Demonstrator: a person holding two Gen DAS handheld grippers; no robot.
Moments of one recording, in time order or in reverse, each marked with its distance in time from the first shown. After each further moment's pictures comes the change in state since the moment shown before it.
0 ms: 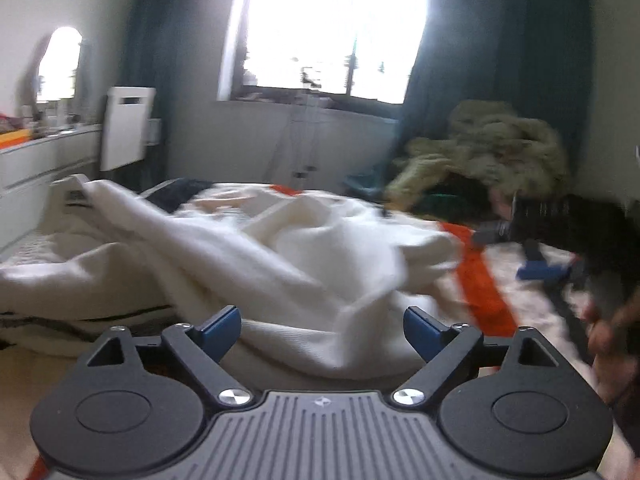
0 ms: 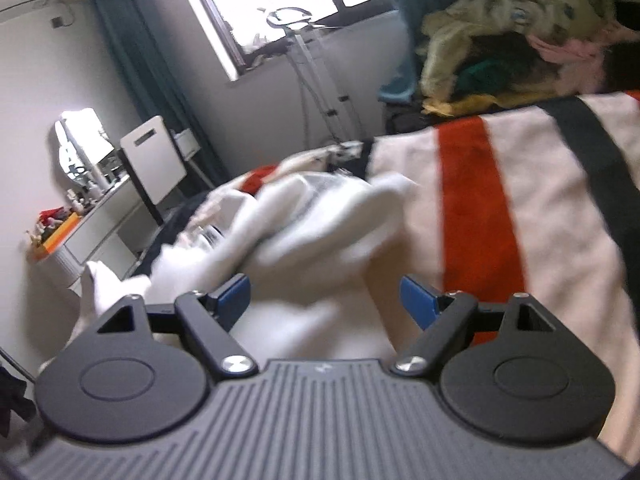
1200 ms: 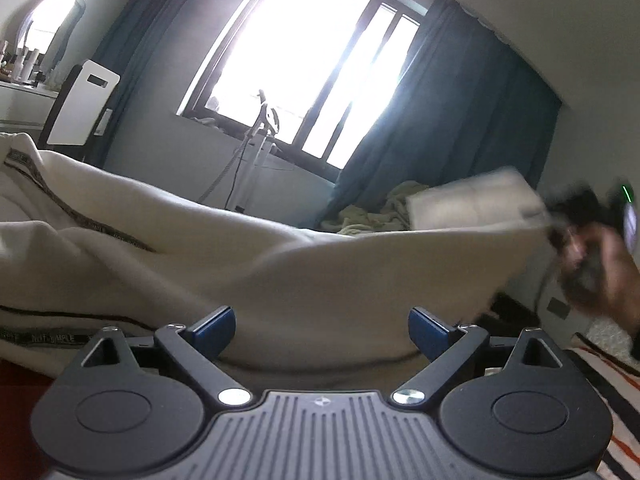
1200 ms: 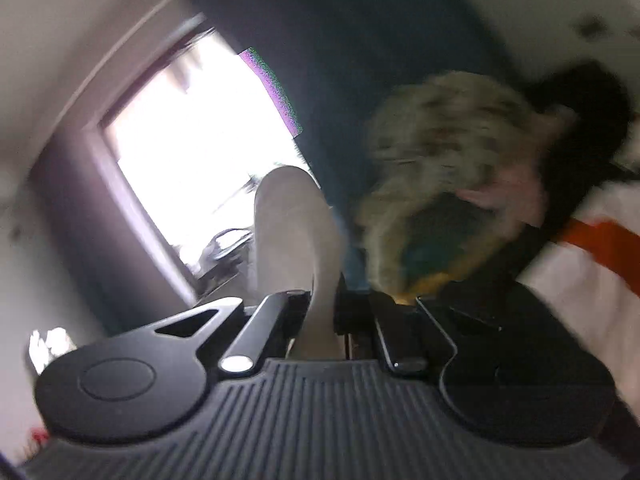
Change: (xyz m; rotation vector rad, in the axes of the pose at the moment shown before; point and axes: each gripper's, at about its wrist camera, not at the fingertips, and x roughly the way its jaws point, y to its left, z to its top) left arm 0.004 0.029 -0.019 -0.231 -0.179 -0.348; right arm -0.091 -0.105 0.126 0.323 -0.584 -0.148
